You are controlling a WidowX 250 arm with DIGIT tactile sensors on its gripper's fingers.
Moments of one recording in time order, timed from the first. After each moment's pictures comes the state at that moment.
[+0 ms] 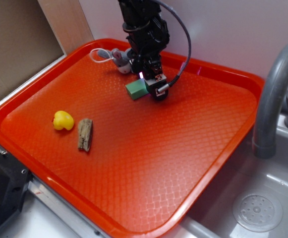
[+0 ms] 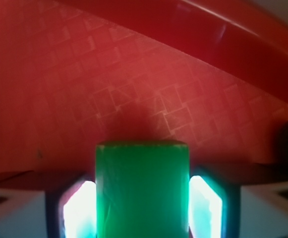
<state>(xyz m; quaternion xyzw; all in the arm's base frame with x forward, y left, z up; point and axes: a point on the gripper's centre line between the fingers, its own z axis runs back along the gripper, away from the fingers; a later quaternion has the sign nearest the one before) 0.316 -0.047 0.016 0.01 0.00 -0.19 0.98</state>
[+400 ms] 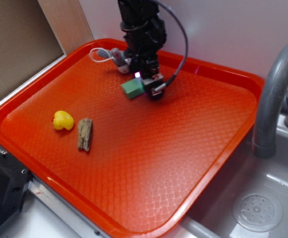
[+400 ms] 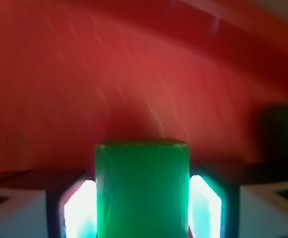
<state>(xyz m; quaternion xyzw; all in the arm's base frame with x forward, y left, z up) 0.303 -0.035 0.024 0.05 0.04 -0.17 0.98</state>
